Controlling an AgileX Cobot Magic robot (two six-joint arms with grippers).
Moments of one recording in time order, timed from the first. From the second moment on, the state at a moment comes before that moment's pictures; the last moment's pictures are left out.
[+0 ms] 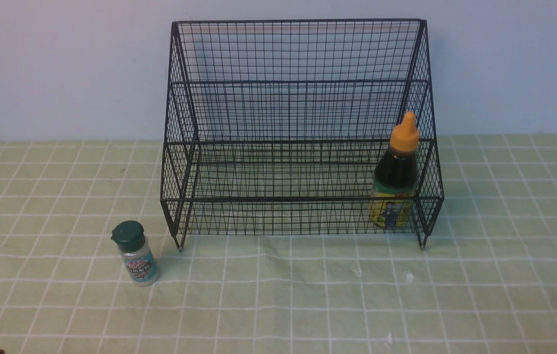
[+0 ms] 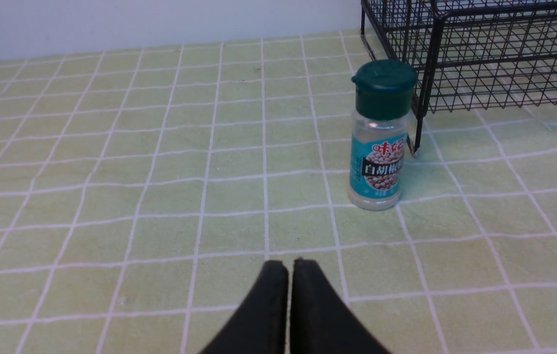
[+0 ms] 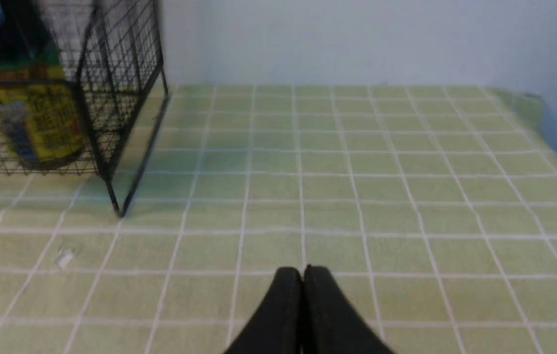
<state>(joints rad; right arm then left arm) 0.00 -0.01 0.02 -0.15 0.41 0.18 -0.04 -0.01 0.03 -0.03 0.37 0.03</state>
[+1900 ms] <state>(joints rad) 0.00 -0.01 0.02 -0.14 0.39 0.17 -0.04 -0.01 0.02 -0.30 -0.36 -0.11</state>
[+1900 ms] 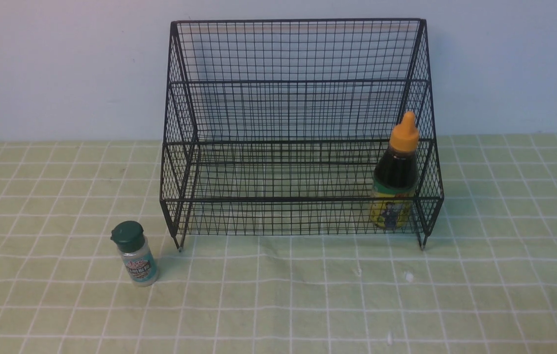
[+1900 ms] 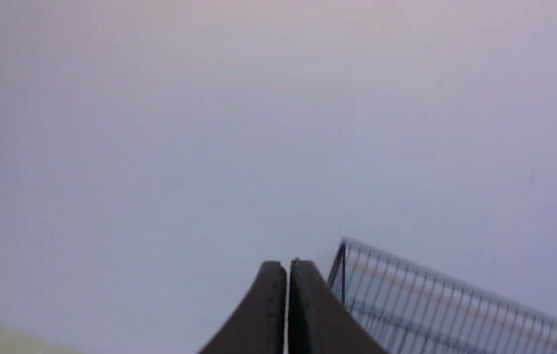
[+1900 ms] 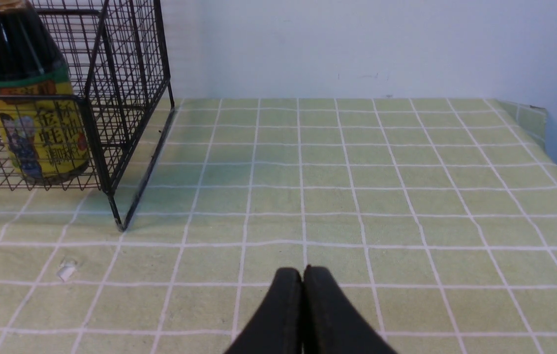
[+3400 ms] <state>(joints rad) 0.00 -0.01 0.02 -0.14 0.39 0.17 -0.14 1.52 -1.13 -0.16 0.80 0.34</state>
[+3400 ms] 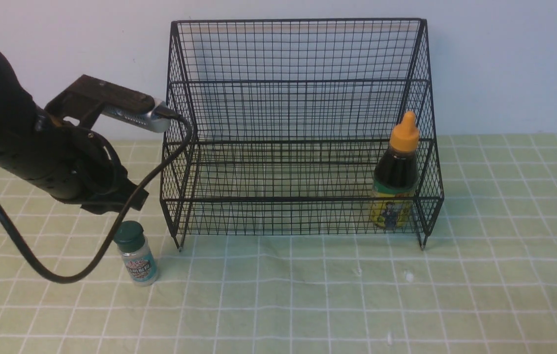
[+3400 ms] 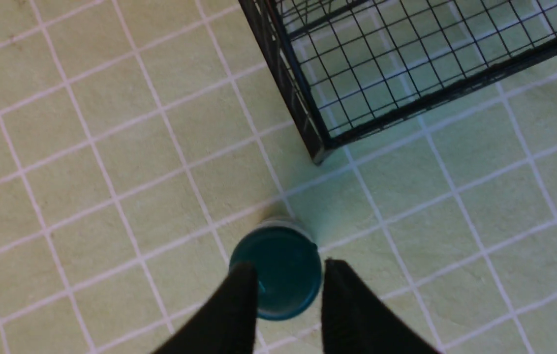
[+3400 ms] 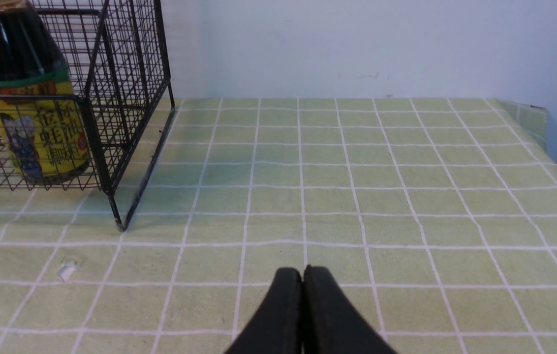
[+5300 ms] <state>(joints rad) 0.00 -0.01 0.02 -0.14 0.39 0.17 -0.14 1.62 -1.51 -0.31 1.00 0.34</state>
